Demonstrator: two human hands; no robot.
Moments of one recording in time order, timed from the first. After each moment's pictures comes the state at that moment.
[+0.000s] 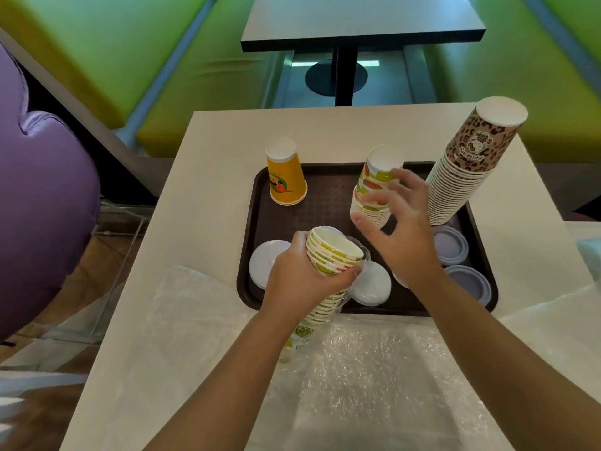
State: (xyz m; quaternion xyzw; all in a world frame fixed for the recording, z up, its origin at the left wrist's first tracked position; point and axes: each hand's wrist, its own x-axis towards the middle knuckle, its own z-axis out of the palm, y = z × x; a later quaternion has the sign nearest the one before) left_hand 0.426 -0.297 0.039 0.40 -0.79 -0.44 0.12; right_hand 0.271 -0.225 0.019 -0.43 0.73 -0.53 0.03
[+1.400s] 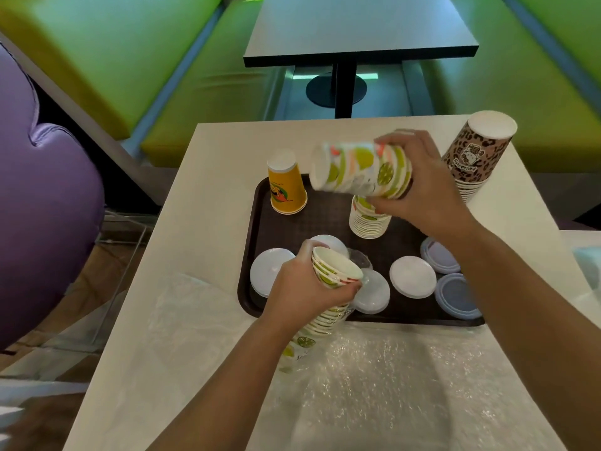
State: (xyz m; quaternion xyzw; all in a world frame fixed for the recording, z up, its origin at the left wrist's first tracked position) left_hand 0.428 -0.296 0.037 0.37 -0.80 -0.45 0.11; right_hand 0.217 -0.237 0.080 -0.56 0.72 -0.42 -0.01
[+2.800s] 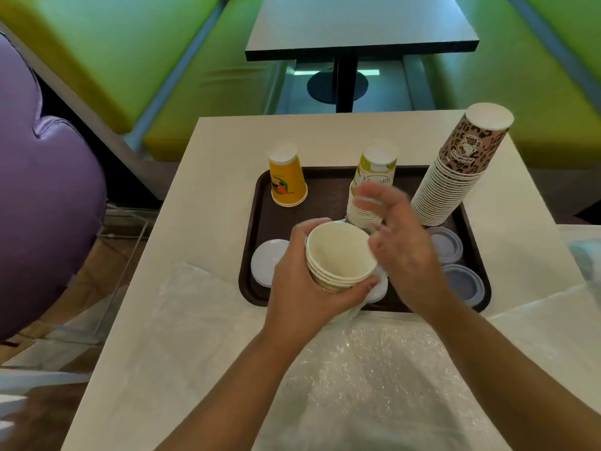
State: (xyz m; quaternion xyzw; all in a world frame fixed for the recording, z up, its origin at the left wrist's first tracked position) left_hand 0.445 -0.261 0.071 0.28 -0.76 -0.50 0.31; right_hand 0.310 -0.191 0.066 -0.45 0.59 -0.62 0.24
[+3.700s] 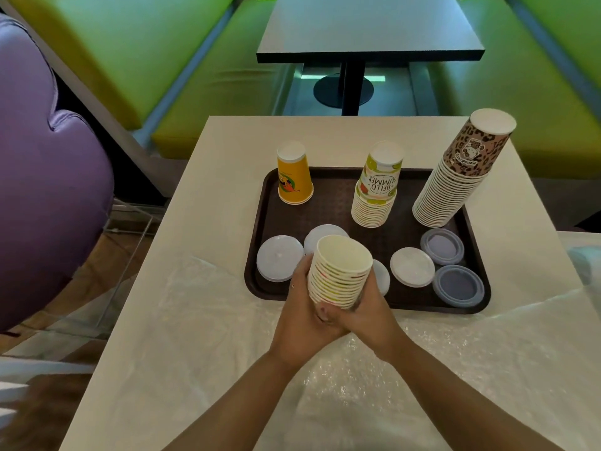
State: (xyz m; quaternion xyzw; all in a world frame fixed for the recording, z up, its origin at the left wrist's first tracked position) left_hand 0.465 -0.249 -0.016 0.33 -0.74 -0.53 0.24; right_hand 0.365 -0.178 -0.004 -0.30 0.65 -0.57 0.41
